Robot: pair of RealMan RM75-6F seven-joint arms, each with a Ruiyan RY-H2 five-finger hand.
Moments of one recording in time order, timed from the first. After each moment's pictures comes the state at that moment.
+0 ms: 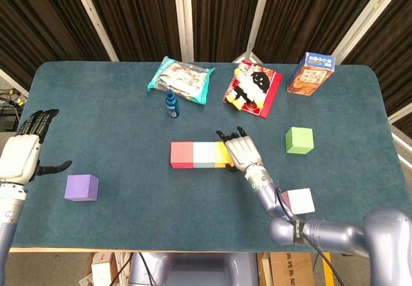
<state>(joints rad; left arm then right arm) -0.36 -0.95 -0.21 -1.97 1.18 1.31 0.13 0.98 -1.59 0.19 -1.50 -0.65 0.94 -0.58</state>
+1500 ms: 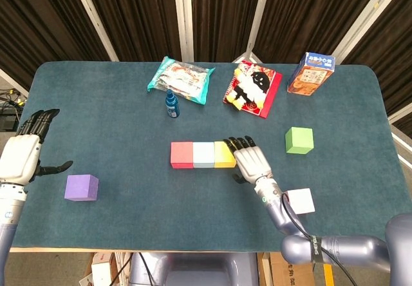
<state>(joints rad) -0.35 -0.94 -0.22 -2.00 1.18 1.32 0.13 0.90 -1.48 0.15 -1.75 -0.67 1.07 -0.60</state>
